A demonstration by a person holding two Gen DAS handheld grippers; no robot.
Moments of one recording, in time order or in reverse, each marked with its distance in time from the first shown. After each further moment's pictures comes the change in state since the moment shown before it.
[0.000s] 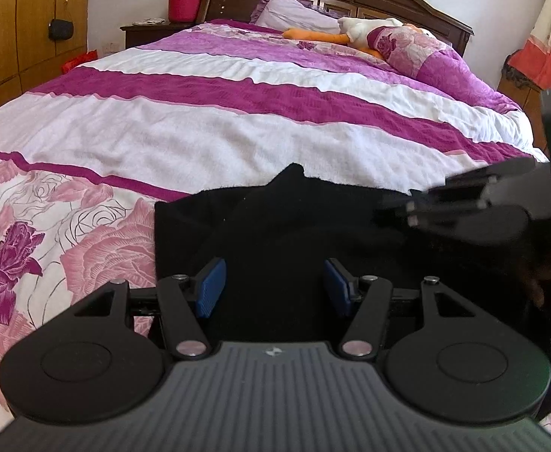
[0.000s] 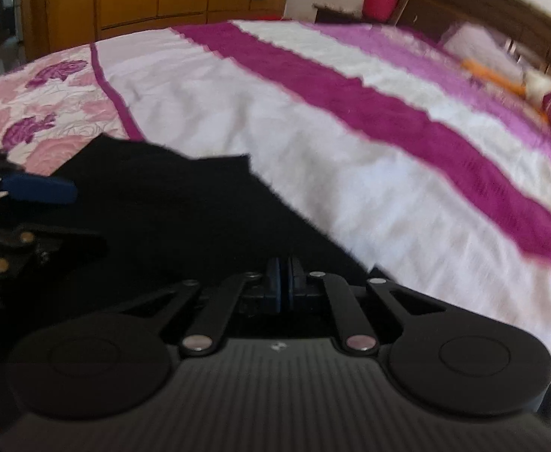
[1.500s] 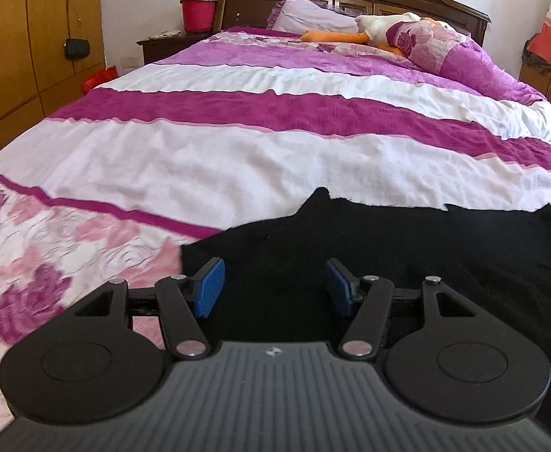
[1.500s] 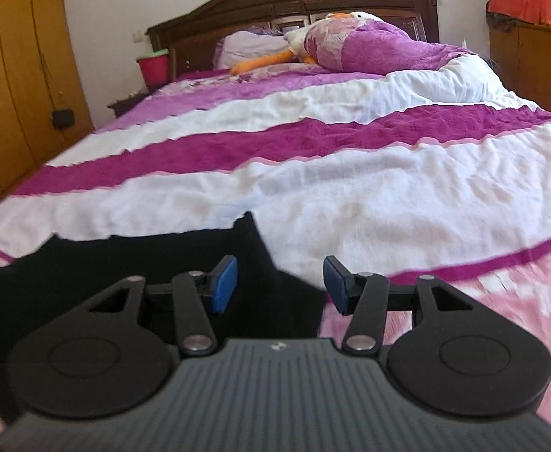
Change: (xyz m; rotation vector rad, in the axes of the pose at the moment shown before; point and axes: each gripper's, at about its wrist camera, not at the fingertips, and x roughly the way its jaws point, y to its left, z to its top) left arm -0.004 -0.001 0.026 0.049 -0.008 0.107; right arm -0.171 -0.125 -0.157 0.650 -0.163 -0.280
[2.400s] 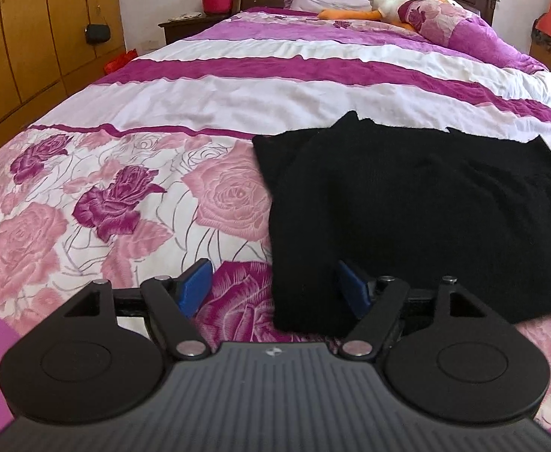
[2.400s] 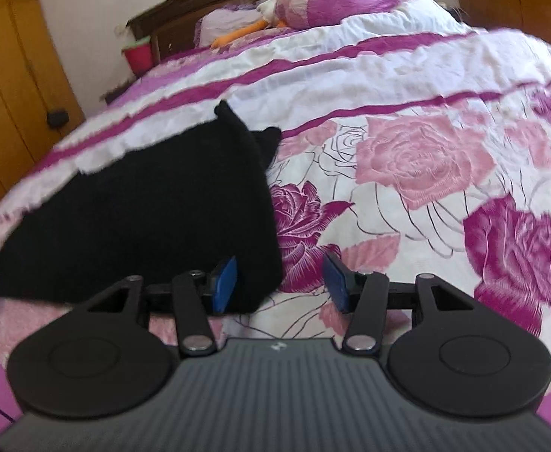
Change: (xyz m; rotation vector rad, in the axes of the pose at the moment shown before) left arm -0.079 0.027 -0.079 0.010 0.062 0.064; right arm -0.080 -0.029 -0.105 0.215 0.066 0.013
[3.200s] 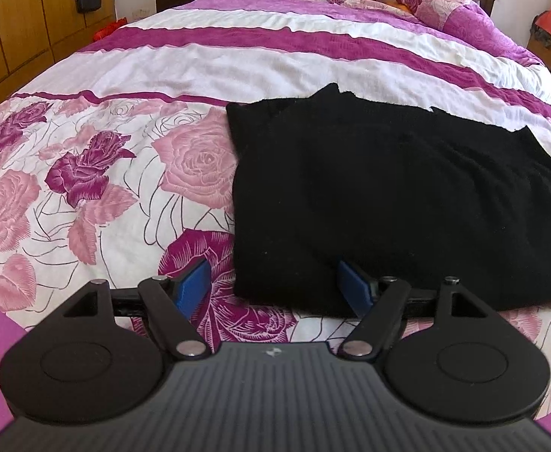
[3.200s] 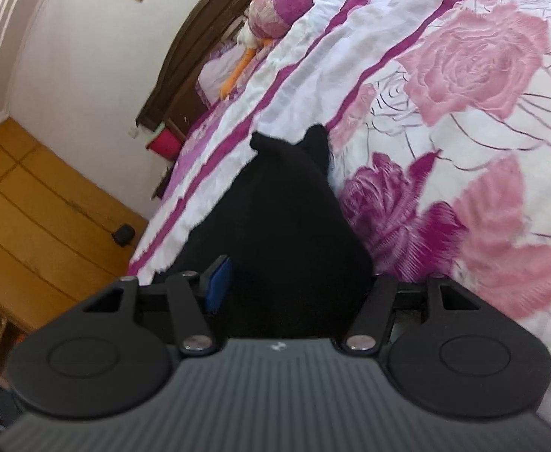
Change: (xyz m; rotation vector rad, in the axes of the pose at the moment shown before) left arm 0.009 -0.015 -0.004 -0.037 0.094 -0.049; right arm 0.054 0.008 0.000 0.441 -0.076 0.250
